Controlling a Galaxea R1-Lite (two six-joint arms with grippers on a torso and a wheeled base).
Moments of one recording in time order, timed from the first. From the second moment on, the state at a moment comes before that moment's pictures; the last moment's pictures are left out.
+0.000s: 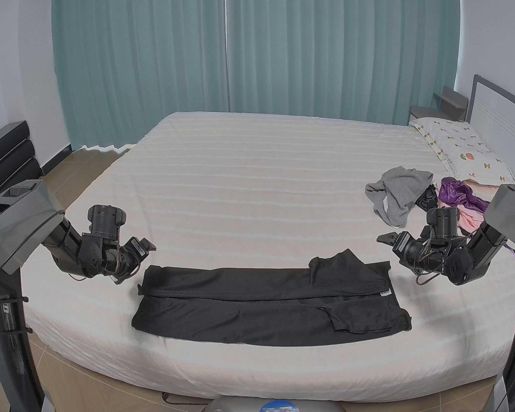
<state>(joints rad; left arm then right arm) -0.04 2.27 -1.05 -0.44 0.00 -0.80 0.07 2.25 -0.88 -0.78 0.15 0.72</state>
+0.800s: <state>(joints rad) -0.07 2.49 -1.27 -0.44 0.03 -0.74 0.06 2.36 -0.94 -0.77 0.16 0.82</state>
